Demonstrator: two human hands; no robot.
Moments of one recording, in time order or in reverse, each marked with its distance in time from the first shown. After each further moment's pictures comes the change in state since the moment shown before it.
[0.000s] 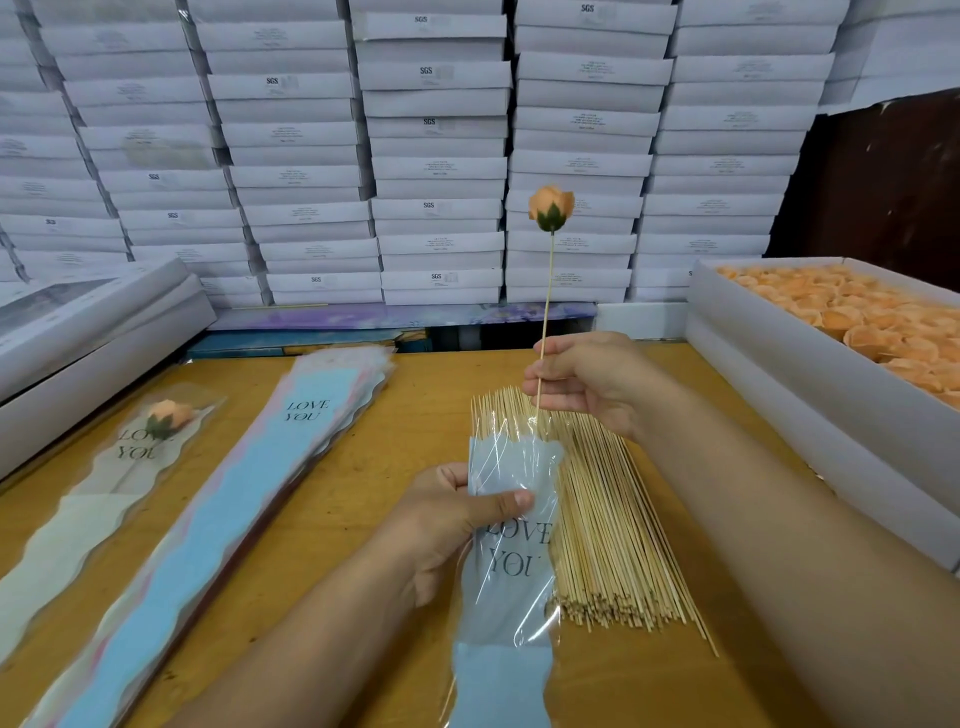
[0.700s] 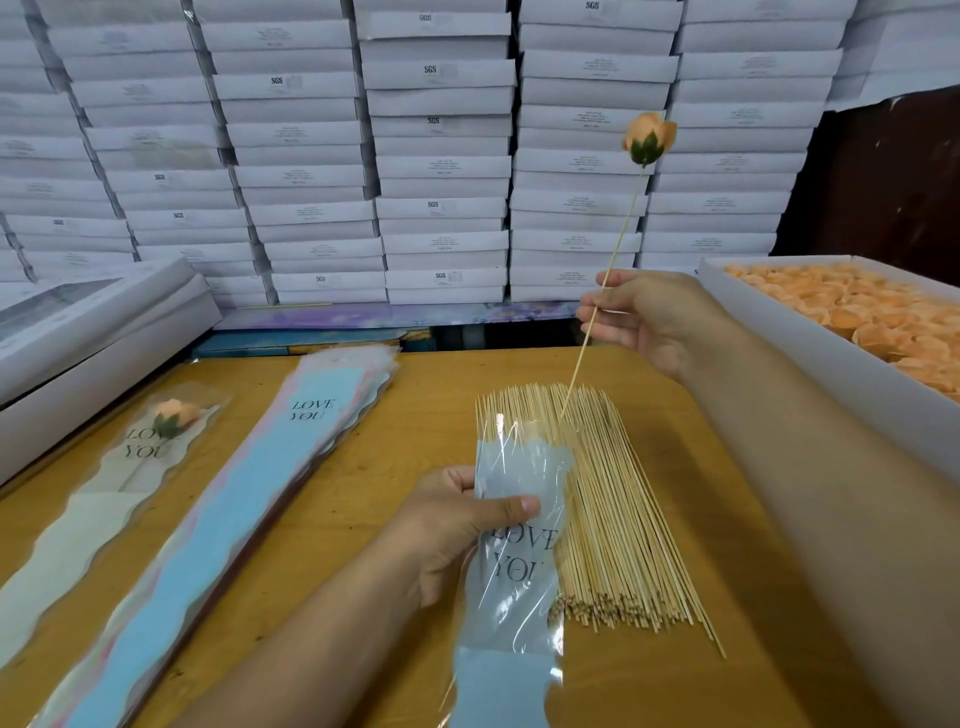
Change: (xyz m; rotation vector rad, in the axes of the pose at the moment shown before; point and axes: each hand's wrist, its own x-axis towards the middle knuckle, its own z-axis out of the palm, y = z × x) left_hand 0.000 -0.002 -0.002 0.030 -0.016 -0.017; right_hand 0.013 -0.044 -0.031 0.150 0.145 -0.122
